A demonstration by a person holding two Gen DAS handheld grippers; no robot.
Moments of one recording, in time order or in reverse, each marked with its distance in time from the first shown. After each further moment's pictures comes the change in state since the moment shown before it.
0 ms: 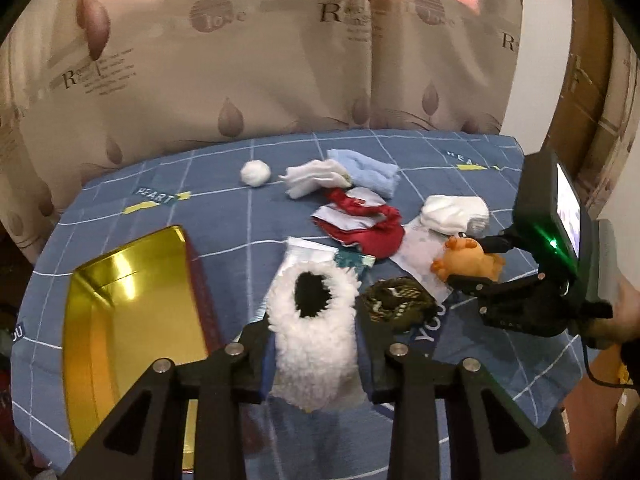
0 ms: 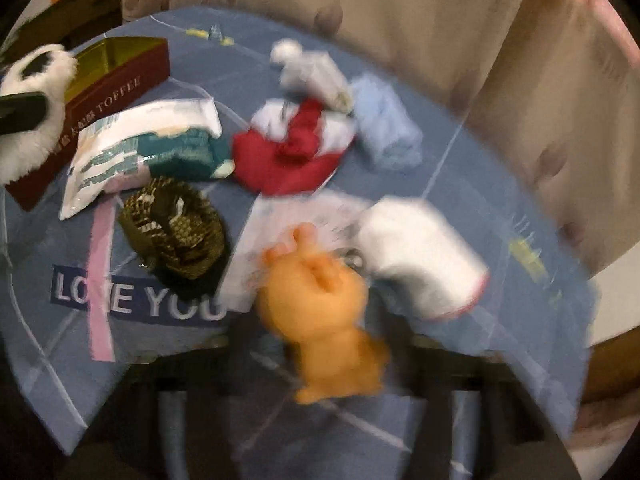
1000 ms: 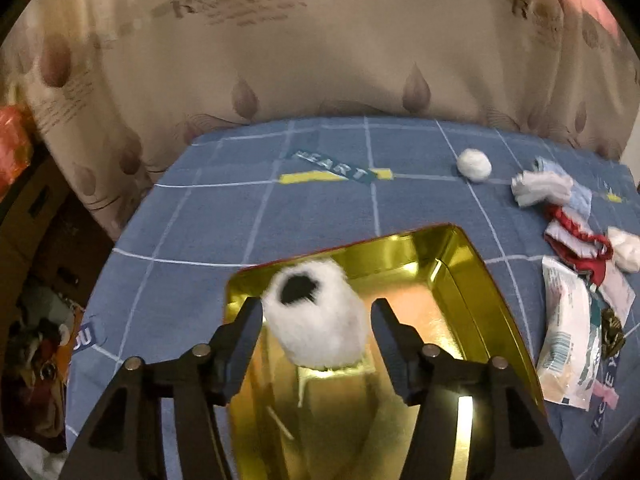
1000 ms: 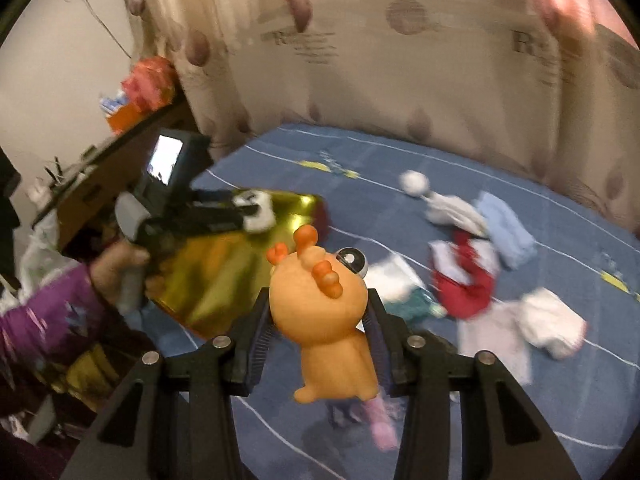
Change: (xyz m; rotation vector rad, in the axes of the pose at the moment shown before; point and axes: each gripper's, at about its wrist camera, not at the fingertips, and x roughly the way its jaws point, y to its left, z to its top) left arm 0.048 0.207 0.007 -0.139 0.070 0.283; right arm -0.118 0.084 0.074 0.217 -0.305 0.415
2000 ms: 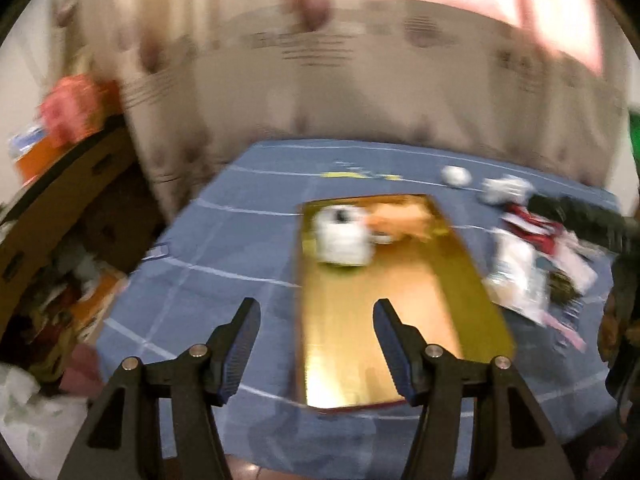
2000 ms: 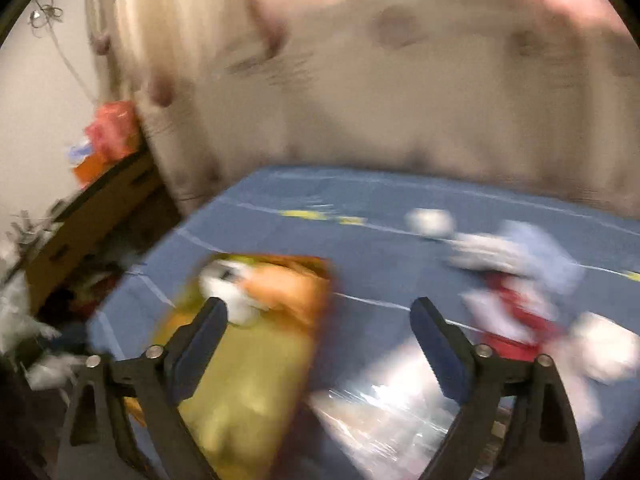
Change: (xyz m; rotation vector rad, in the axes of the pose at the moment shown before) left arm -0.138 0.007 -0.103 -0.131 -0.118 0.065; right arm 0.051 0.007 0.006 0.115 -0.180 -0.176
